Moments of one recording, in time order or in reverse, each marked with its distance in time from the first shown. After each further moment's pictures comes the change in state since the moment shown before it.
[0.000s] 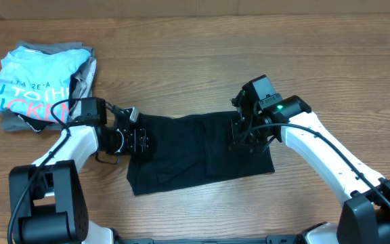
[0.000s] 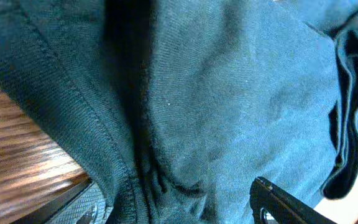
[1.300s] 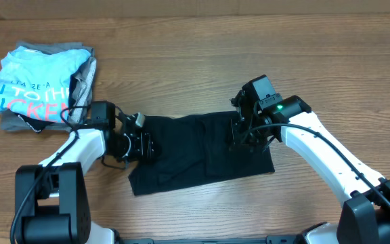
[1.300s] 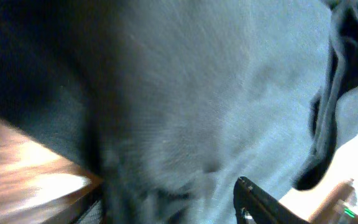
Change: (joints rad) left arm -0.075 -0.002 -0.047 0.000 0.064 -0.137; right arm 0.000 0.000 0.000 0.001 0.000 -0.023
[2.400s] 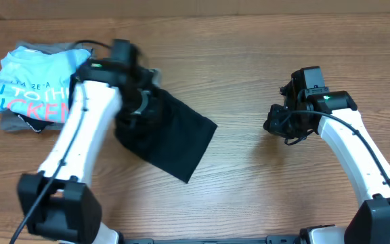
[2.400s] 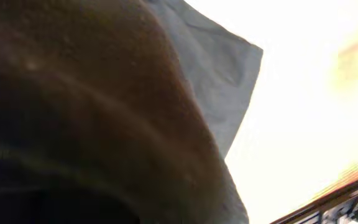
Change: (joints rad) left arm -0.258 0.021 0.727 -0.629 -0.328 -0.025; right arm -0.294 -0.058 0.000 -0.085 0.130 0.000
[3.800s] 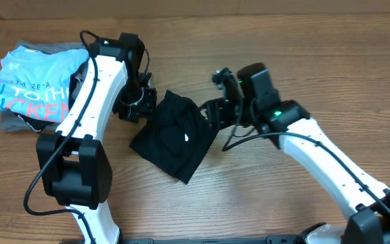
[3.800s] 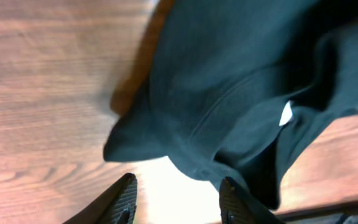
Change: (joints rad) left arm 0.062 0.246 0.212 -0.257 -0.145 -0.037; right arm 0.362 0.011 0.000 0.545 -0.264 -0.043
